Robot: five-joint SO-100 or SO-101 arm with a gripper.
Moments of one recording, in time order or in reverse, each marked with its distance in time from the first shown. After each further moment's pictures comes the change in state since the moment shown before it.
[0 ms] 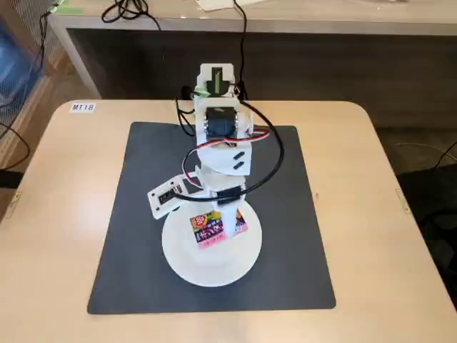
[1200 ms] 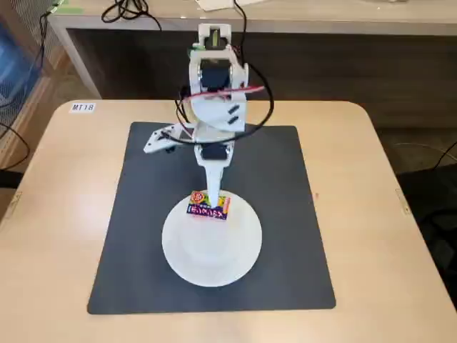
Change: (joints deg) arm -0.4 41.6 32.5 0.2 12.9
